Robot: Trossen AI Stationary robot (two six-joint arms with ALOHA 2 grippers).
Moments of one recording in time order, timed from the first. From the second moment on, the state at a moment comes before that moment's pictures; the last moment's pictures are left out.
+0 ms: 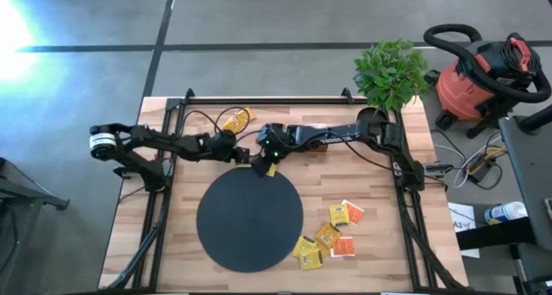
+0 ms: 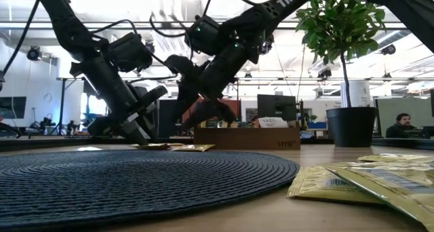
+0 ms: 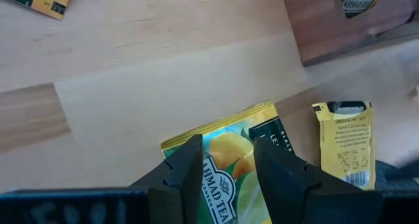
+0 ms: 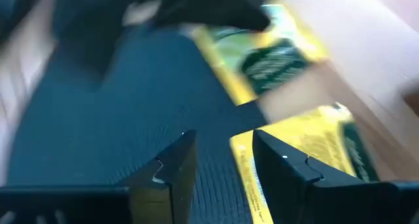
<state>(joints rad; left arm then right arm) 0.34 1.43 0.49 0.10 -0.09 -0.95 -0.17 2.16 1.58 -0.31 -0.21 0.59</state>
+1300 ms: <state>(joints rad) 0.31 1.43 0.49 0.11 -0.01 -1.01 -0.06 2.24 1.58 -0.25 0.11 -0.32</state>
